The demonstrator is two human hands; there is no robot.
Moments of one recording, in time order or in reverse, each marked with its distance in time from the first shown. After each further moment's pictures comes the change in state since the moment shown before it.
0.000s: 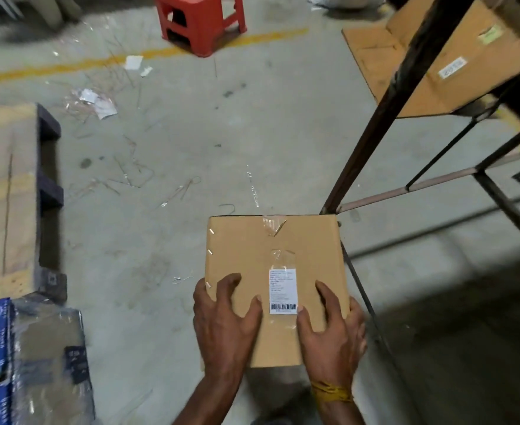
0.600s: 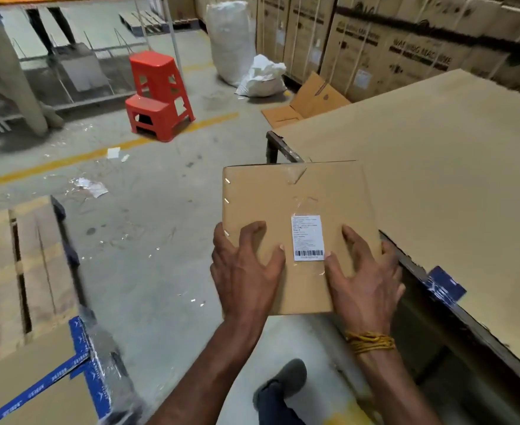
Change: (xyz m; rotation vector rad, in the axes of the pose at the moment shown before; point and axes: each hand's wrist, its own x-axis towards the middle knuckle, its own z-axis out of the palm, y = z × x) left_hand -0.290 0.244 -0.377 -0.119 -0.029 0.407; right_hand -0.292 -0.127 -0.465 0.067 0.336 -0.041
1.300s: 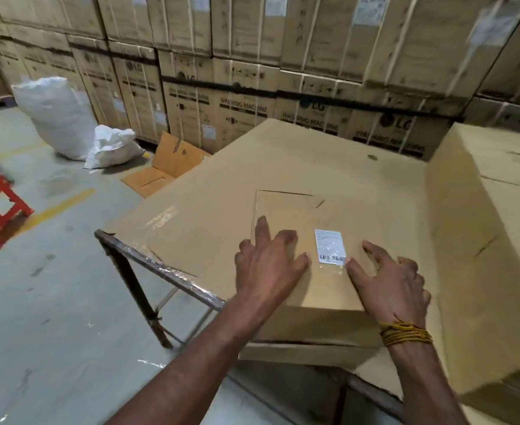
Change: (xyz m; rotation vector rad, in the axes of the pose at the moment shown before) left_hand 0.016 0.302 0.154 0.175 -0.670 0.632; right_hand 0.153 0.143 -0.228 -0.226 0.220 0.510
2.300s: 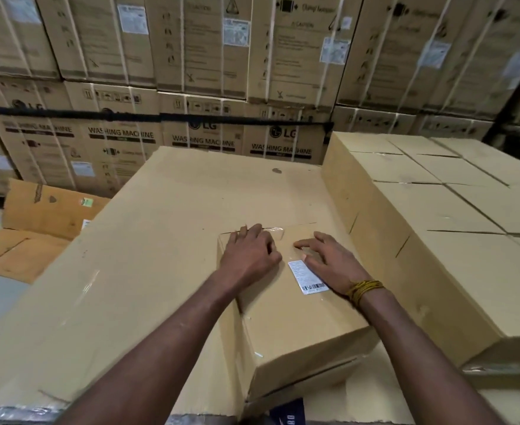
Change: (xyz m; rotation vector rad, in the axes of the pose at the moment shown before) left_hand 0.222 0.030 0.038 0.123 -0.240 0.558; right_hand 0.146 -0.018 0.008 -0.049 -0.107 -0.203
